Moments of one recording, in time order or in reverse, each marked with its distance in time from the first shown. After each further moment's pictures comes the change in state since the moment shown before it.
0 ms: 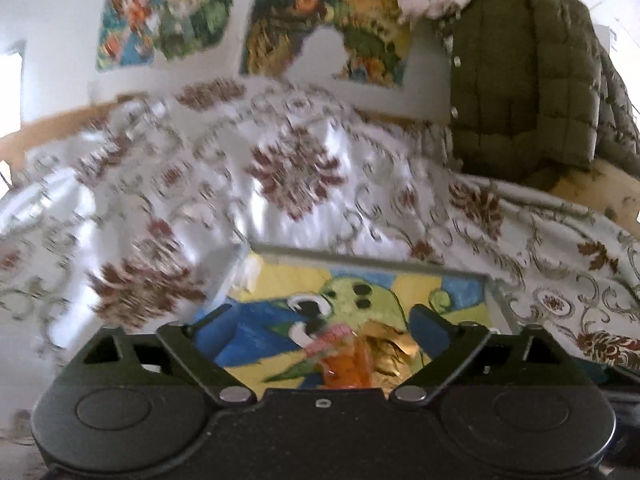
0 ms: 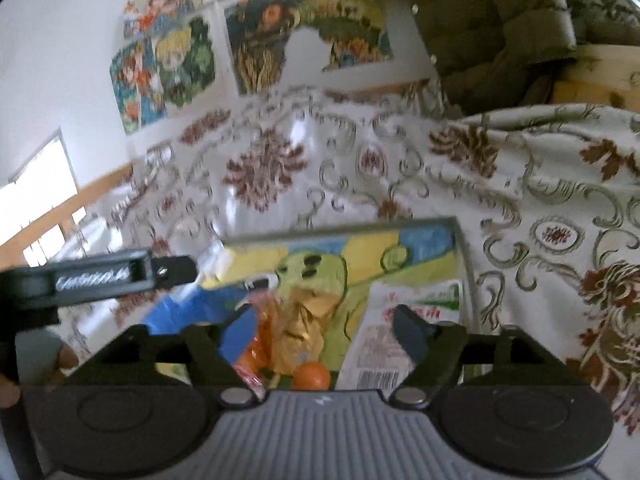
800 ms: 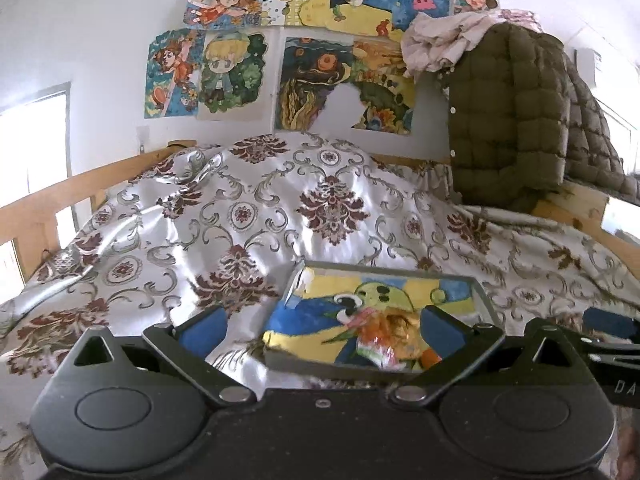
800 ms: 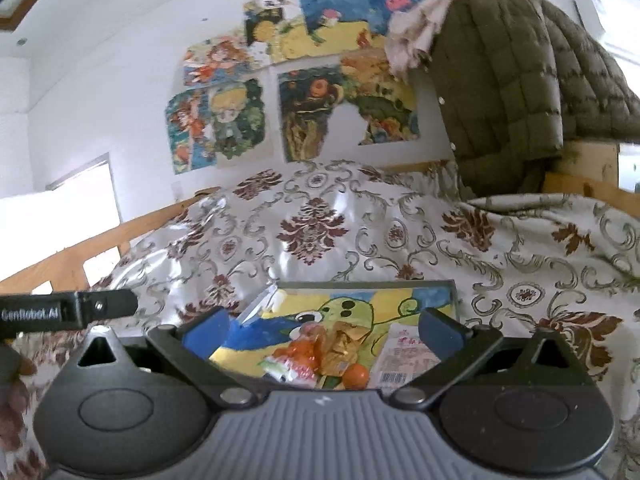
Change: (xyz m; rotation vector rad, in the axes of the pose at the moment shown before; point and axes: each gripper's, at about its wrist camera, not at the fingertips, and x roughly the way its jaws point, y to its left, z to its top) left arm -0.181 0.023 -0.030 0.031 -0.084 0.053; right arm -0.145 0.056 -0.025 -0.167 -0.164 0.029
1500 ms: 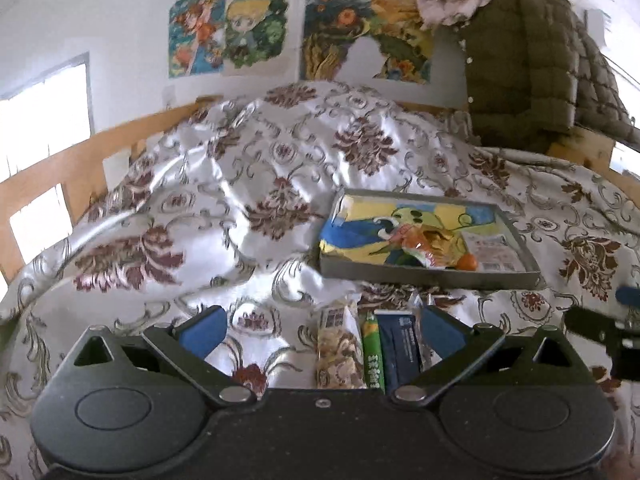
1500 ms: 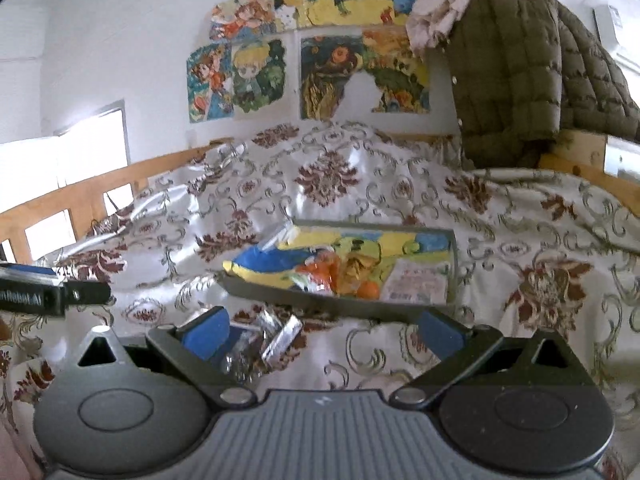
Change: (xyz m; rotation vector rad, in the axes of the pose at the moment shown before) left arm -0.053 0.050 -0.057 0.007 0.150 0.054; right arm -0.055 0.040 -0.055 -0.047 0.132 -0.036
